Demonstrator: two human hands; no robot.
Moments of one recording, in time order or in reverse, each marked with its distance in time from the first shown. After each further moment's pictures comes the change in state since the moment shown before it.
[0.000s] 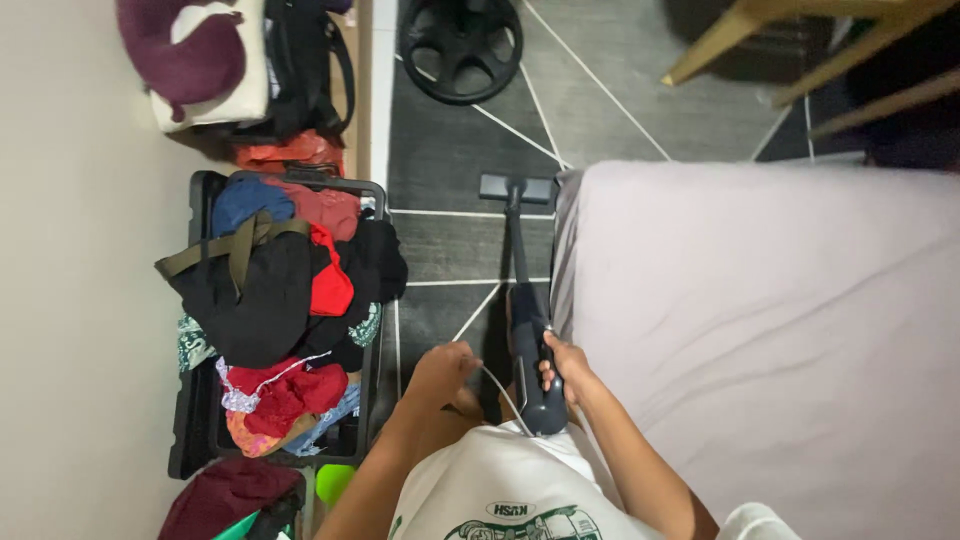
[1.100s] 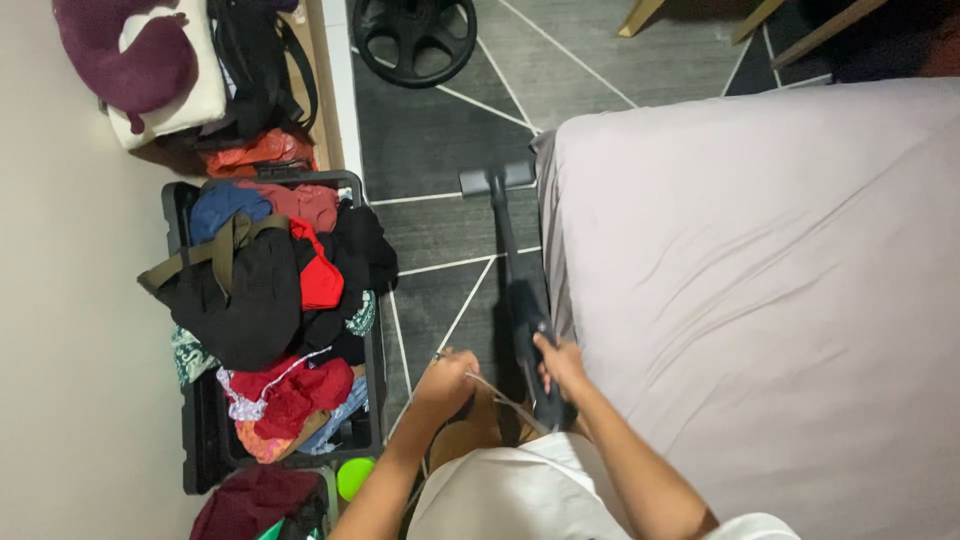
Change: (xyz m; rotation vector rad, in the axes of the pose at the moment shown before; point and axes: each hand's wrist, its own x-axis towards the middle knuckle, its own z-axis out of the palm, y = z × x) left_hand -0.073 -0.033 0.047 0.049 -0.110 0.157; right_hand -0.013 0.112 -0.008 -0.165 0.159 -0.251
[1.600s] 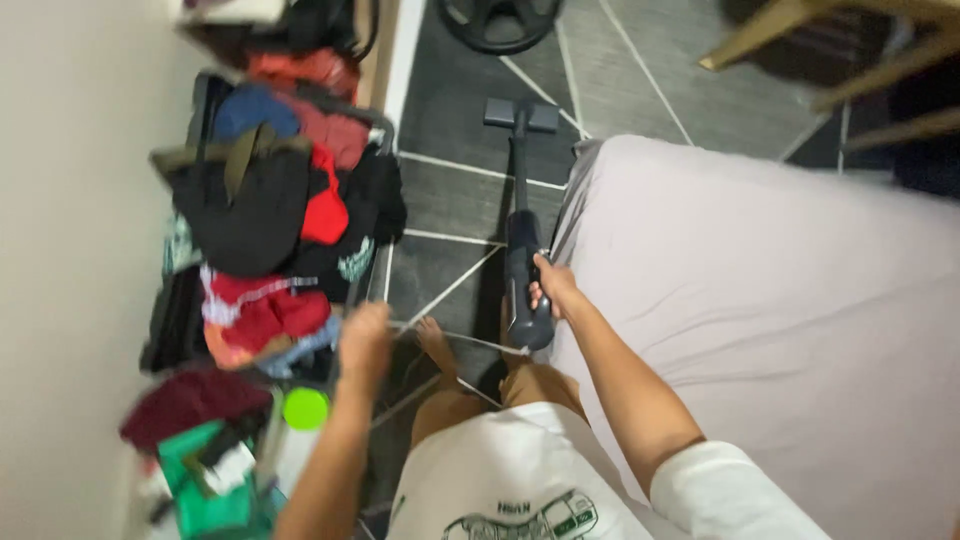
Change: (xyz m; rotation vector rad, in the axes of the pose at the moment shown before) left_hand -0.024 -0.016 -0.024 0.596 0.384 -0.449; right_hand 0.132 -0.137 -0.003 0.007 -0.231 0.137
